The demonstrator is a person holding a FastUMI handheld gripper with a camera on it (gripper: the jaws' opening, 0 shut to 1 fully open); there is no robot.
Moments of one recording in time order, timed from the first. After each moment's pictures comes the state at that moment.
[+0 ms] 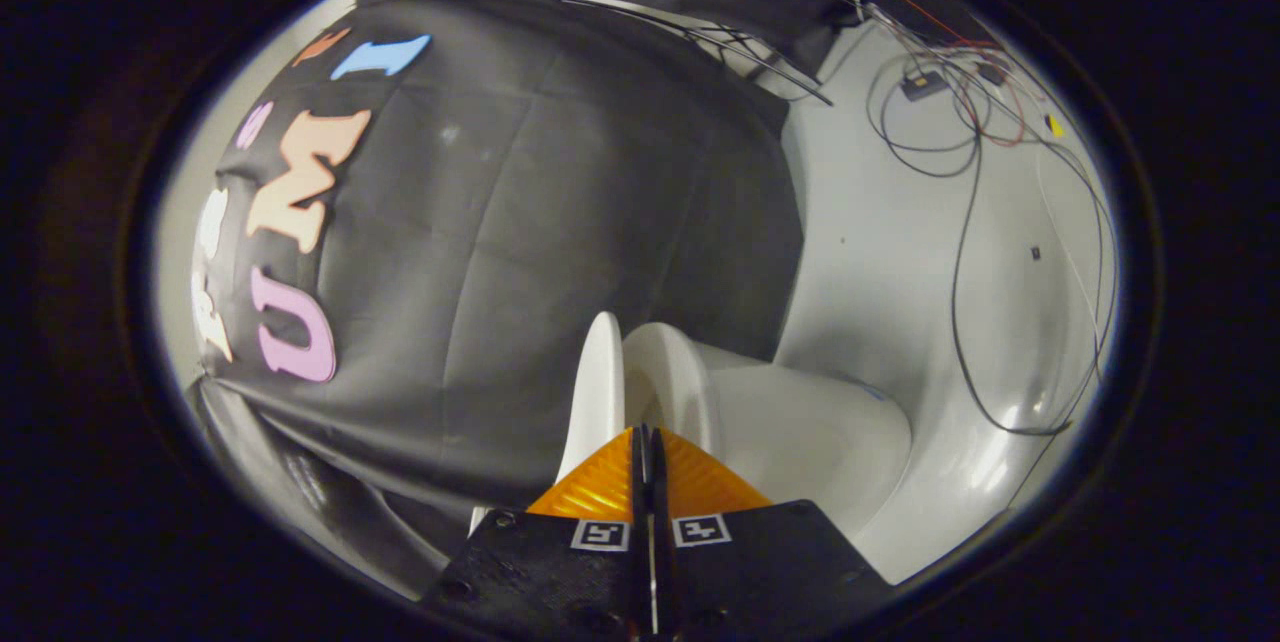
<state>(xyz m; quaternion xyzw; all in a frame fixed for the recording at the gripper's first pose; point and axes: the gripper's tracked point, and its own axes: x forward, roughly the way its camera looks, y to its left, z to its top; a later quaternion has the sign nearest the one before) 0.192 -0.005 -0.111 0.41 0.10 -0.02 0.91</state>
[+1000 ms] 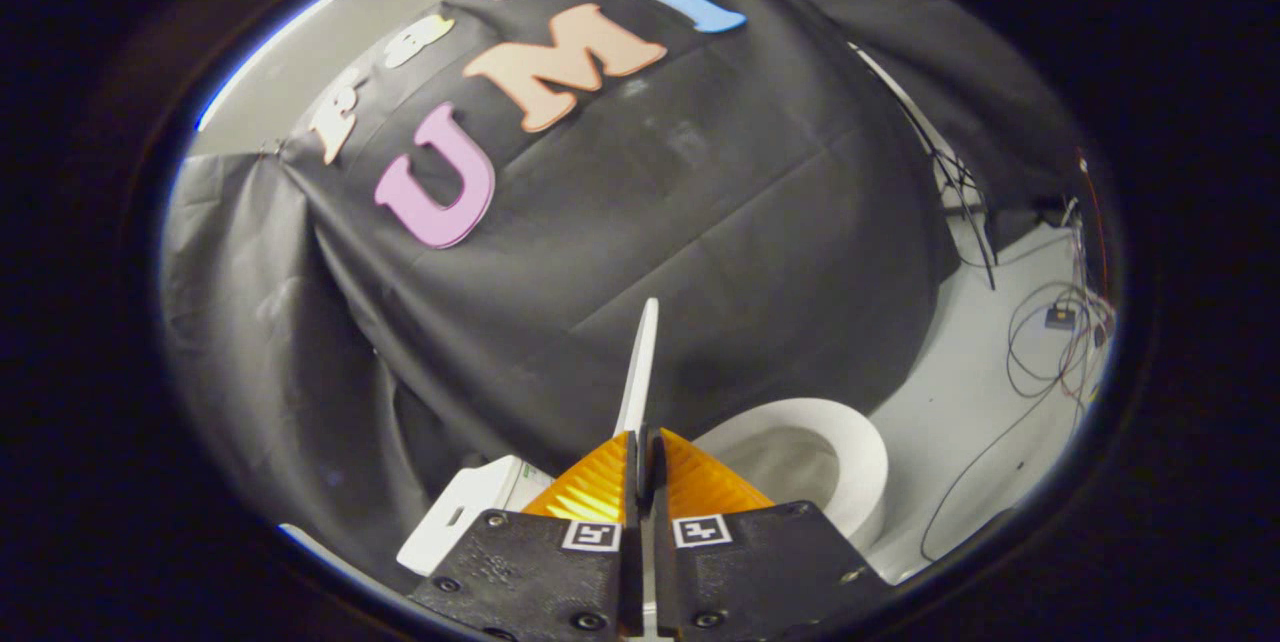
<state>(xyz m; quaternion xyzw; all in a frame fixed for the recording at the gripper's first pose) 0.162 0.163 0.020 0.11 0.08 0.04 0.99</state>
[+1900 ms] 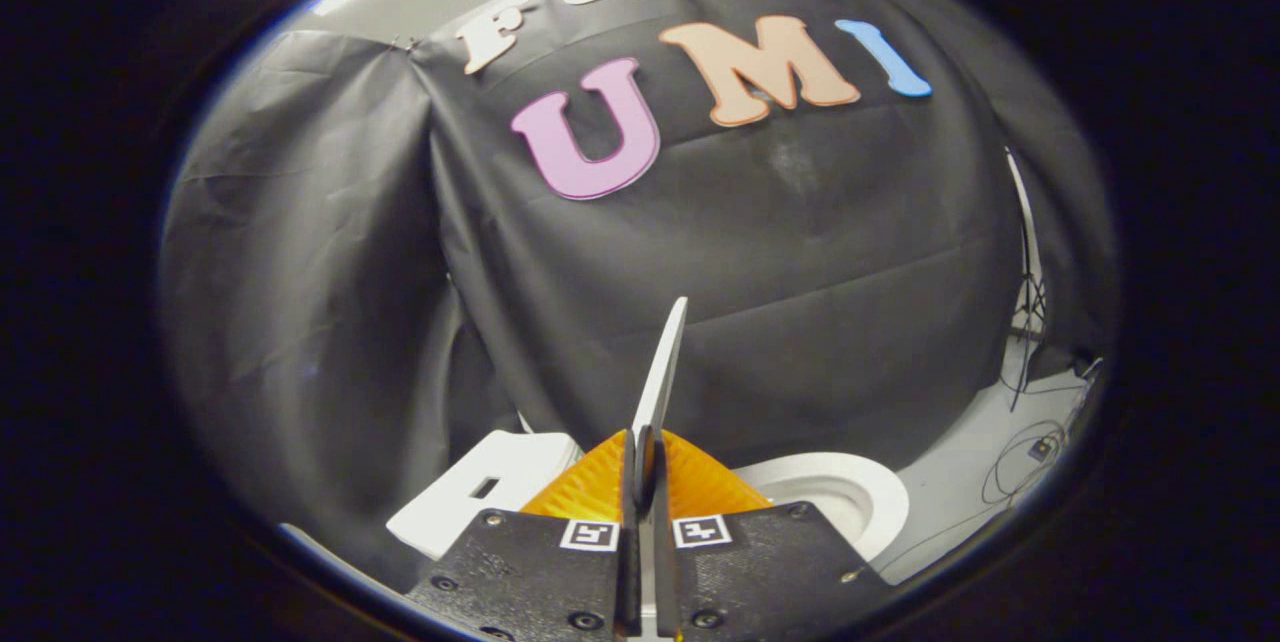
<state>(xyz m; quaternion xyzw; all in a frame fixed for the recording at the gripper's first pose) 0.152 0.297 0.045 -0.08 0.07 0.09 0.99</state>
